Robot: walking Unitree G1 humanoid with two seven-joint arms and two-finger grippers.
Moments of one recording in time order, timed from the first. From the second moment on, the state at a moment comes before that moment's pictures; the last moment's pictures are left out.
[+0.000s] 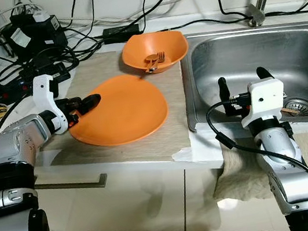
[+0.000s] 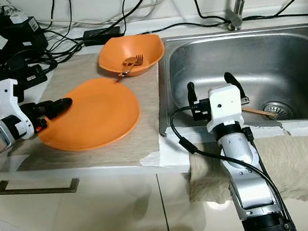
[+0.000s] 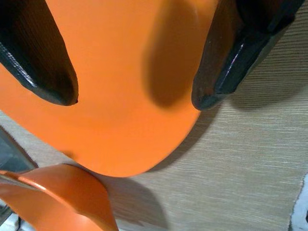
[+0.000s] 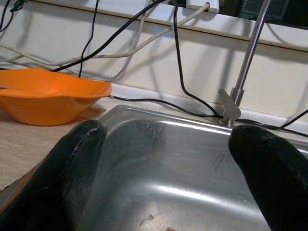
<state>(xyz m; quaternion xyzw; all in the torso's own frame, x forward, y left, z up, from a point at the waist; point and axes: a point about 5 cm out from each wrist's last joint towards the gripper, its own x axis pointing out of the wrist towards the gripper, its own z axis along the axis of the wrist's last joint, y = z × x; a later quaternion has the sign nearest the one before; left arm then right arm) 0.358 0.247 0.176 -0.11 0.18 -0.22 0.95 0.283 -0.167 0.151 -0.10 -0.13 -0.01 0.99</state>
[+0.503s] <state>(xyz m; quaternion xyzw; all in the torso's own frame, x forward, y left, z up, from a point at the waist) 0.356 0.257 0.167 -0.03 0.20 -0.22 0.96 0.283 -0.167 0.151 -0.10 -0.13 -0.01 0.99</state>
